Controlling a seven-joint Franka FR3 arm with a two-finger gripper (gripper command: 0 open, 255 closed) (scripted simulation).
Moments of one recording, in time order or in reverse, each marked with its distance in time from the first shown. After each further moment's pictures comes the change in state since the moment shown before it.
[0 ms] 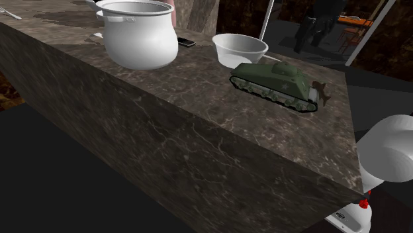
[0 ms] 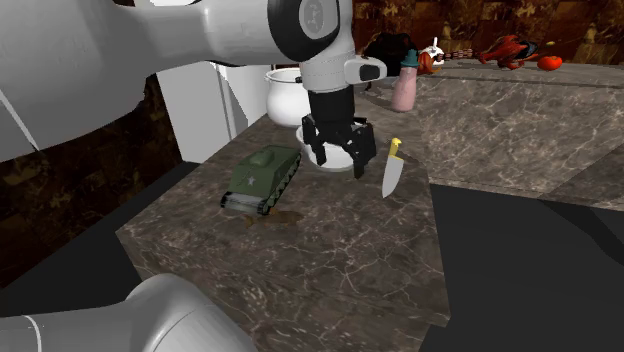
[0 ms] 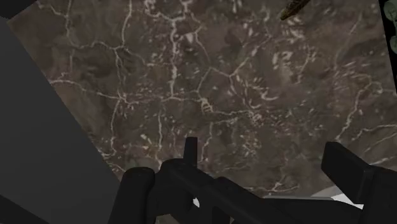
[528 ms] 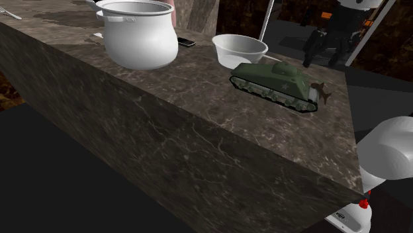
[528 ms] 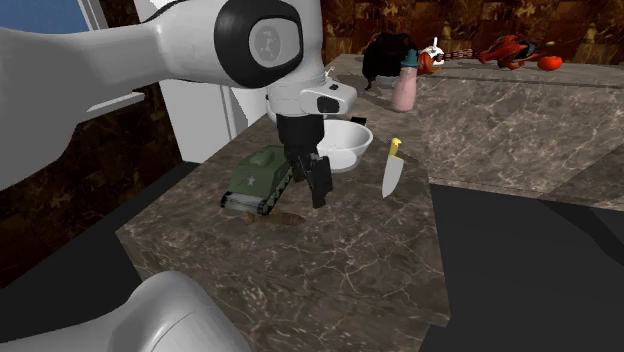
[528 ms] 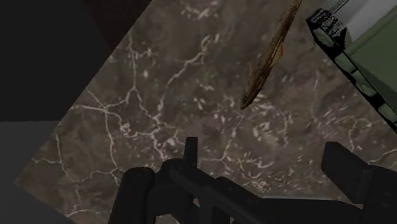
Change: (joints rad) arm -0.091 -0.196 0.077 -0.154 0.116 -0.087 0.334
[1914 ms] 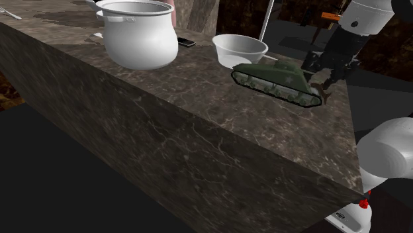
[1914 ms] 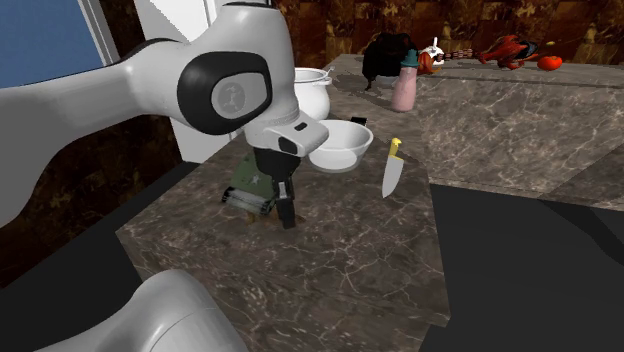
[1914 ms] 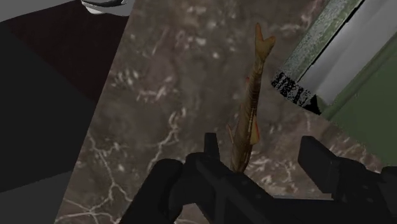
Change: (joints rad) arm -0.056 -0.183 0.081 -0.189 0.132 0.053 0.261
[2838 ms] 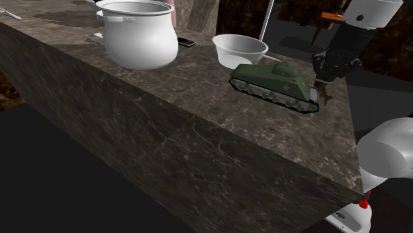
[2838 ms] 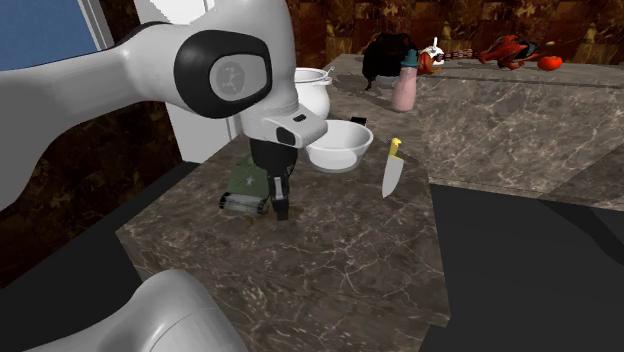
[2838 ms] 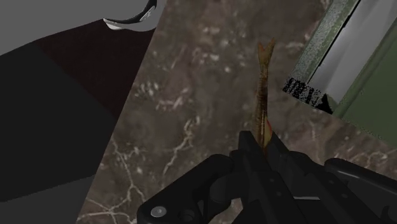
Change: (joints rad) arm -0.005 0.029 -0.004 0.061 -0.009 -0.099 0.000
